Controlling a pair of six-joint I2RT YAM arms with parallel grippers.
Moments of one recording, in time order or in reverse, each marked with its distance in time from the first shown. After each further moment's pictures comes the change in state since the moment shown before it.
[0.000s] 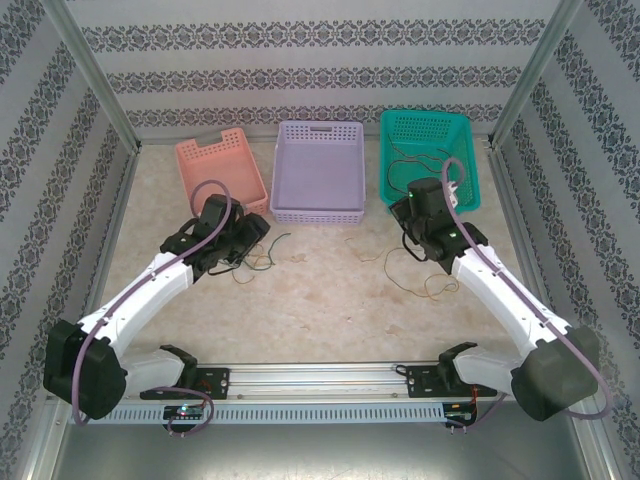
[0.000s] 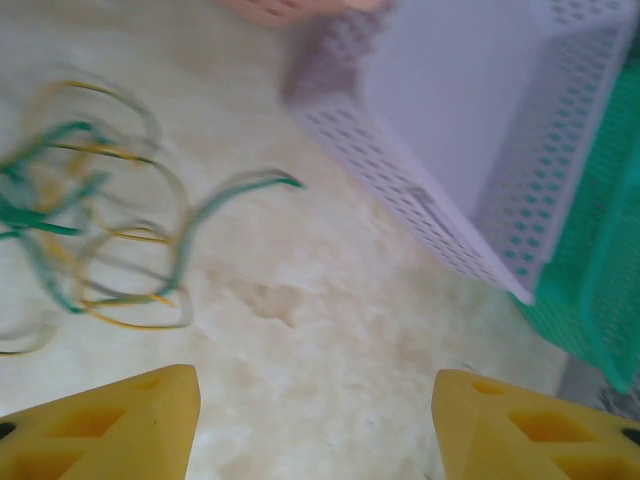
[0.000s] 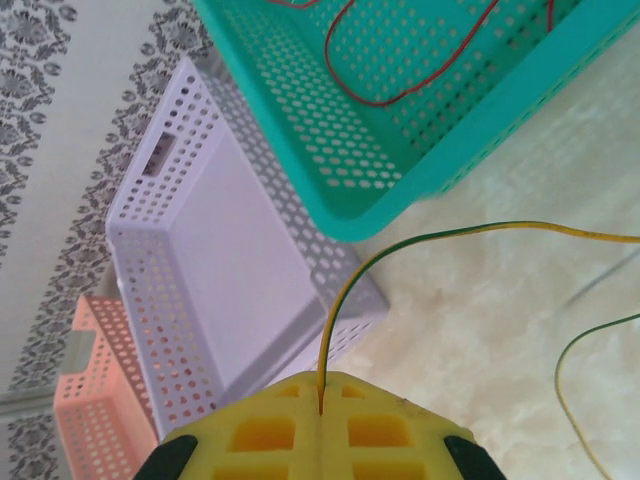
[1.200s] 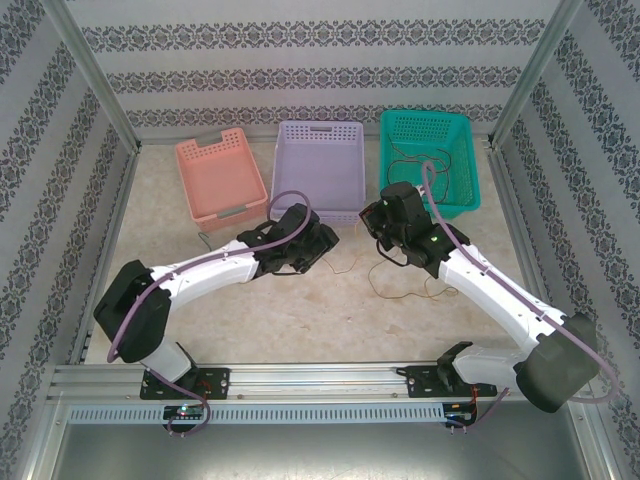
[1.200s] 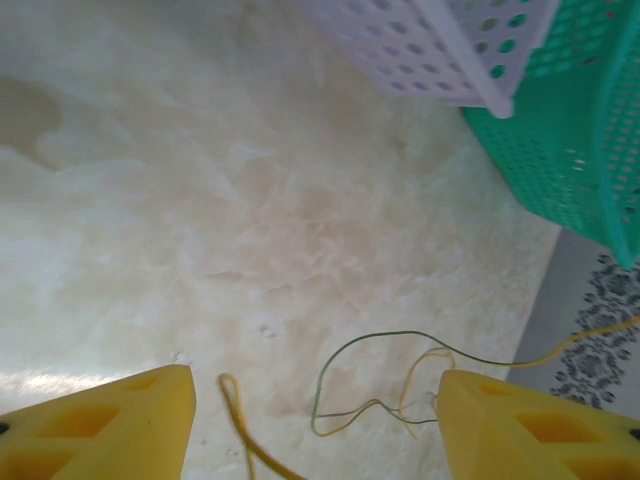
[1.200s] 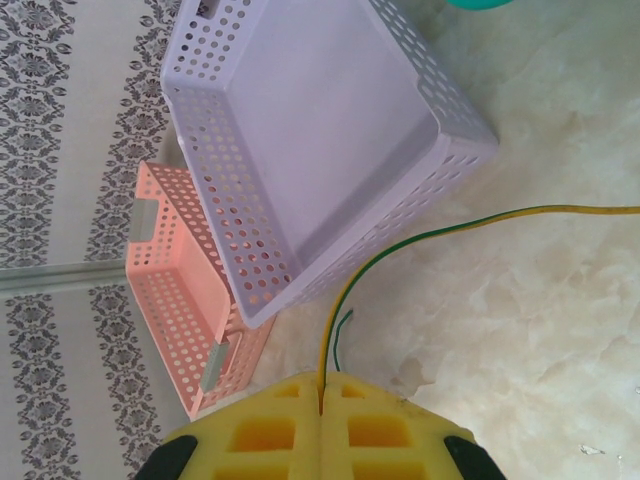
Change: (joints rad) left arm -0.344 0.376 0.180 0.146 -0.046 -0.236; right arm 0.175 0.032 0.038 0.015 -0.114 0.126
